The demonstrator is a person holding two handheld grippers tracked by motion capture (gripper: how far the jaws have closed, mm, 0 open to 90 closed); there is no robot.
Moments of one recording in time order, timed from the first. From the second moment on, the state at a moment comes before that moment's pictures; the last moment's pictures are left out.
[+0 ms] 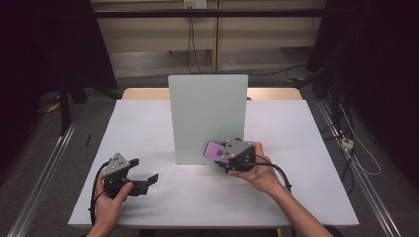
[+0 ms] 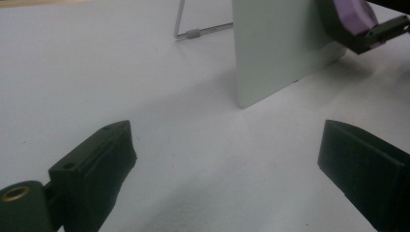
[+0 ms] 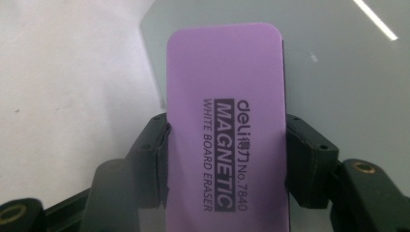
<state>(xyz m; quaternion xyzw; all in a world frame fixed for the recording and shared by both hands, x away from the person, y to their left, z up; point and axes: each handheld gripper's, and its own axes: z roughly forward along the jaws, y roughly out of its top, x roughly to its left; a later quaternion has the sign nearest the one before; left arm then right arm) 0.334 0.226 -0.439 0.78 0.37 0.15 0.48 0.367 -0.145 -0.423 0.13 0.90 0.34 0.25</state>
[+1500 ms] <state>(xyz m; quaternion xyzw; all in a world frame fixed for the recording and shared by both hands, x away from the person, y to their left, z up) 0.334 0.232 -0.438 0.78 0.38 0.15 0.48 0.376 -0.071 -0.428 0.12 0.91 0.37 0.17</state>
